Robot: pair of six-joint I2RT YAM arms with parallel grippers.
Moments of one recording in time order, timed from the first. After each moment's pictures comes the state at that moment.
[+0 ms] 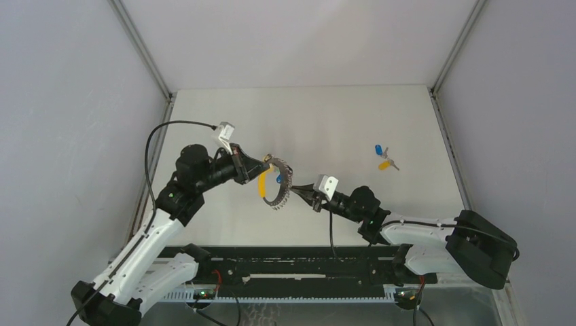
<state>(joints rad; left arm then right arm) -0.47 0.83 0.80 -0.21 0.43 -0.56 0.96 1.20 0.35 0.94 -0.20 -0.18</state>
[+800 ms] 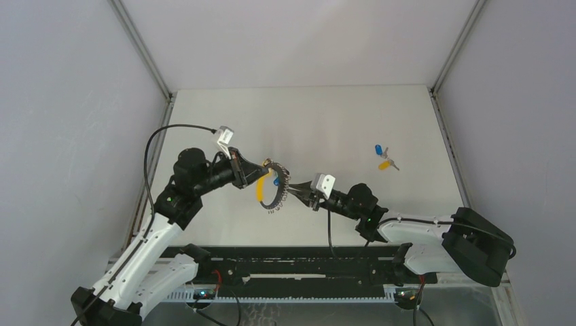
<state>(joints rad) -0.44 0.79 0.76 -0.20 0.49 -0.56 0.94 1.23 0.38 0.96 -0.26 -0.18</state>
